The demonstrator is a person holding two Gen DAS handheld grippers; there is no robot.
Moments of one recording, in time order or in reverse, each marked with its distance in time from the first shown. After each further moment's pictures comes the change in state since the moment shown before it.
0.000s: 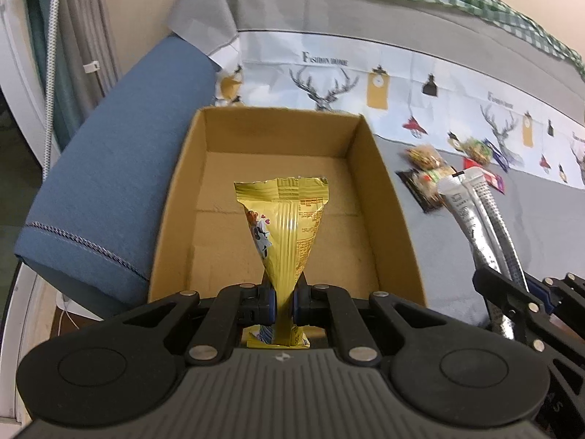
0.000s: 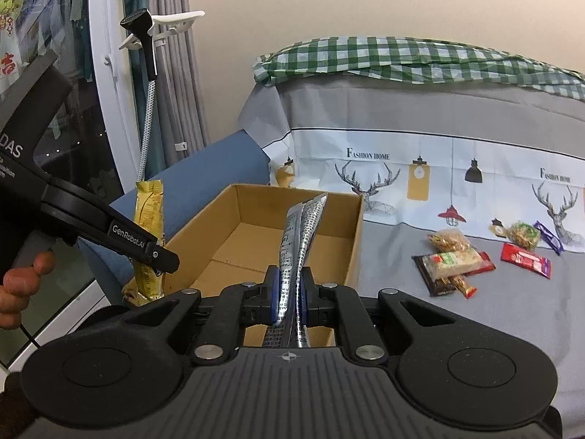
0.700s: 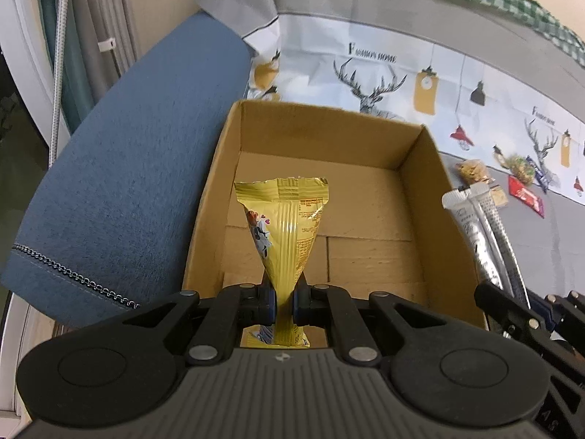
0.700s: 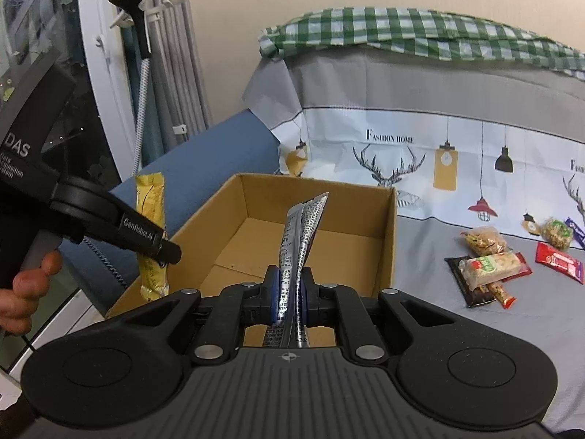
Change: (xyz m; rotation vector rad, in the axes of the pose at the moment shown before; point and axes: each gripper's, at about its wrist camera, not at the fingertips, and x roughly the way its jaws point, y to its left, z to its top) left arm 0.072 0.048 0.040 -0.059 0.060 0.045; right arm 0.093 0.017 0.022 0.013 0.082 0.013
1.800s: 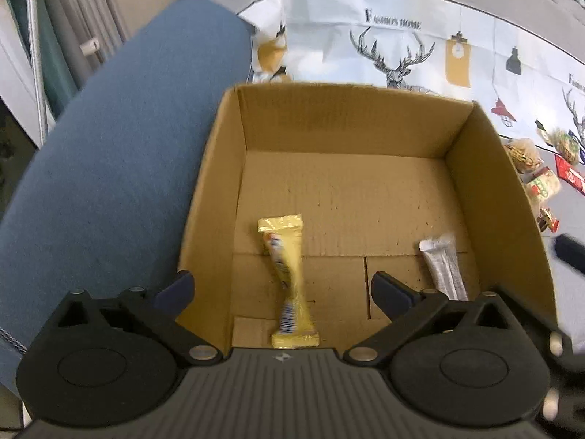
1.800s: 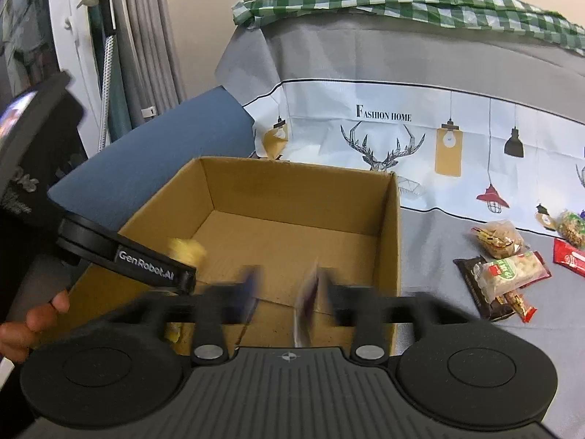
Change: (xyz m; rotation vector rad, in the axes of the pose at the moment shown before) left arm 0.078 -0.008 0.029 0.095 0.045 0.101; right arm 0.093 -0.029 0.010 0.019 0.053 -0.033
